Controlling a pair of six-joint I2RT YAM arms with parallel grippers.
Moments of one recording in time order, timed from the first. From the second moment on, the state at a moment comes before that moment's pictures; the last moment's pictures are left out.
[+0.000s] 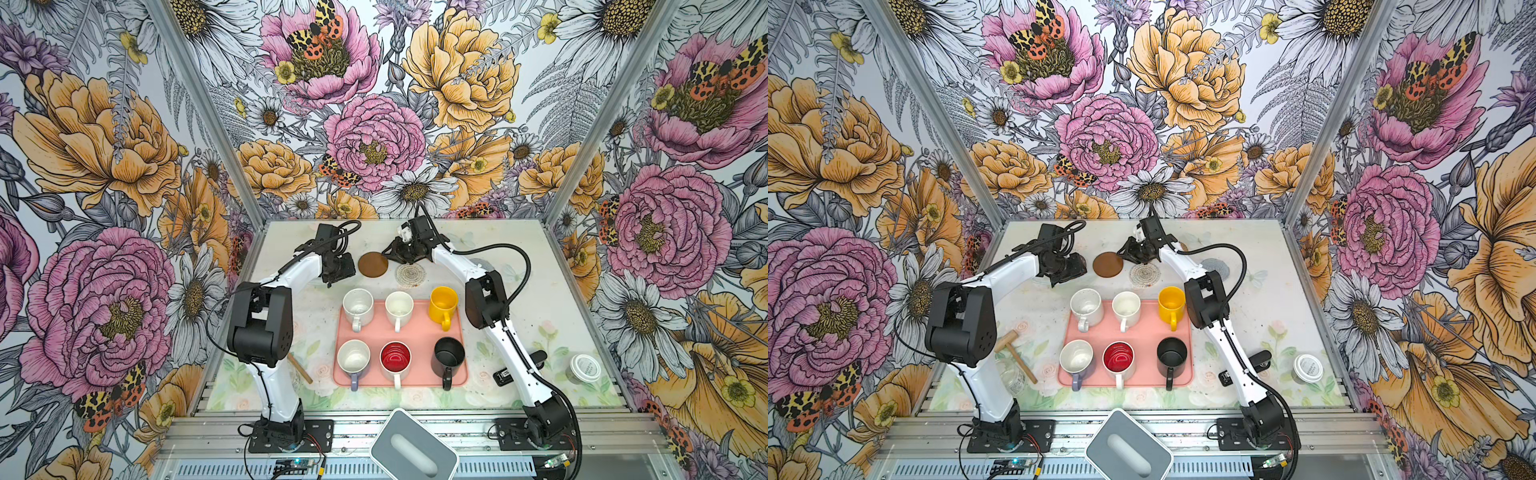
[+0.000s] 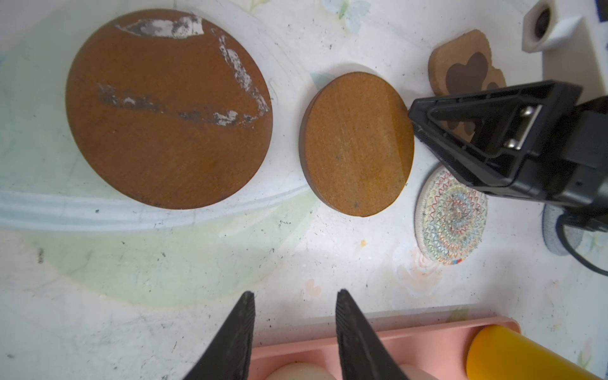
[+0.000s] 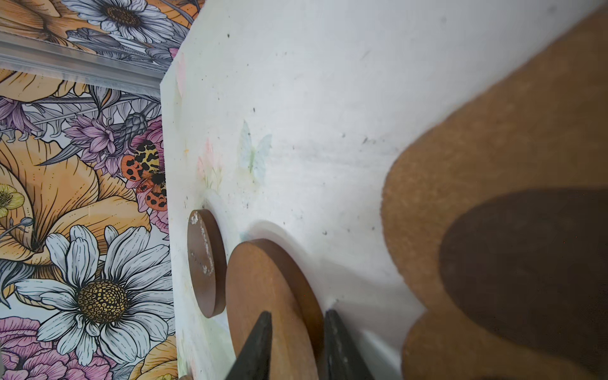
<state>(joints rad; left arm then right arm) -0.18 1.85 1.36 -0.55 0.17 -0.45 0.44 2.83 2.56 -0.54 -0.63 0.76</state>
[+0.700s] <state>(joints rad) -0.18 1.85 1.34 -0.55 0.18 -0.45 0.45 2.80 2.56 -0.57 -0.61 0.74</state>
